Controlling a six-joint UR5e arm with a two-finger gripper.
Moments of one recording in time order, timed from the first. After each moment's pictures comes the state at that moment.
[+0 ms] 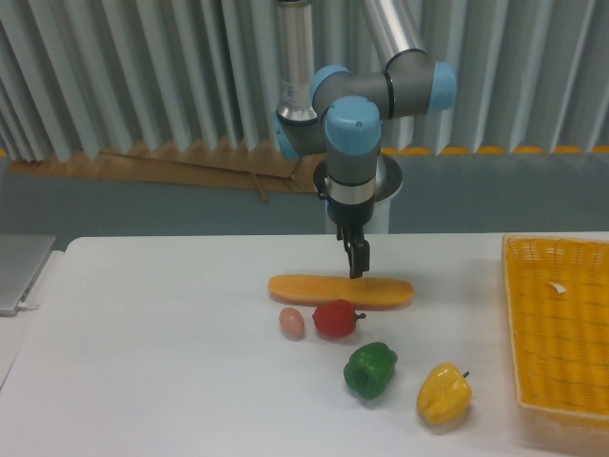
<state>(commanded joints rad) 2.37 -1.65 -1.85 -1.25 1.56 1.54</state>
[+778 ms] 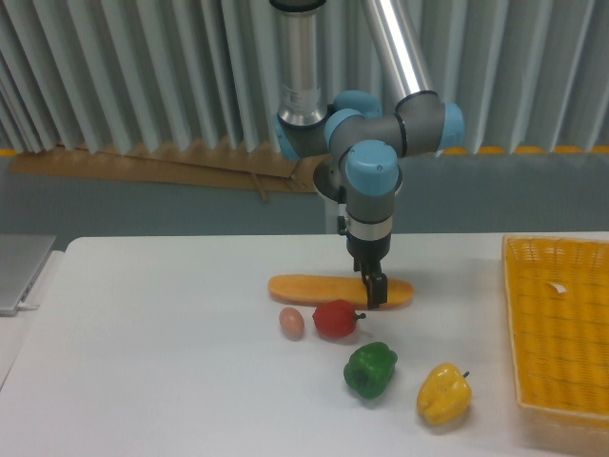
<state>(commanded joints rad) 2.43 -1.70 -1.92 -1.12 1.60 1.62</state>
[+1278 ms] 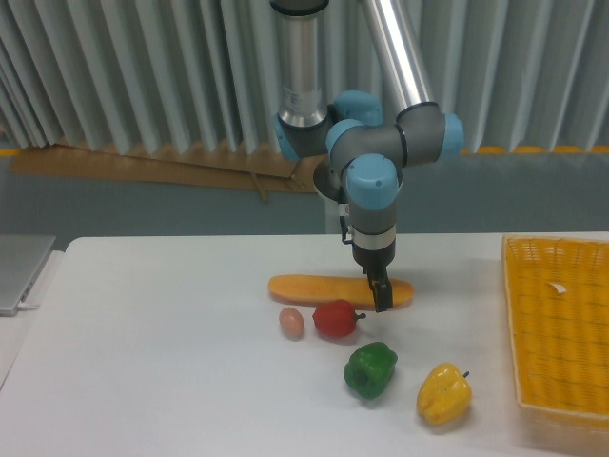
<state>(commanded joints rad) 2.40 -1.73 -1.97 -1.11 1.65 1.62</state>
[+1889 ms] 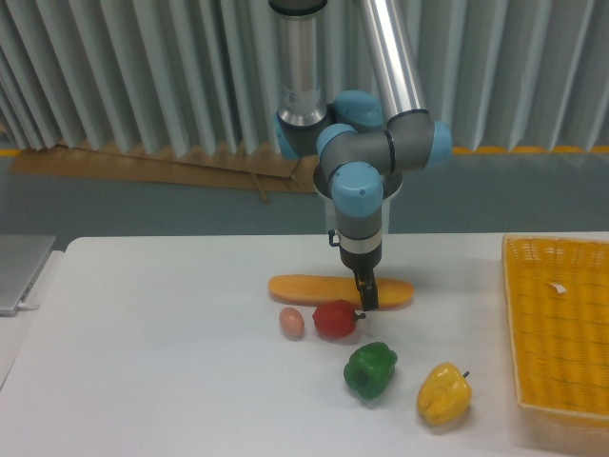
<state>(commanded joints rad) 2.37 -1.73 -1.97 -1.12 1.64 1.61</state>
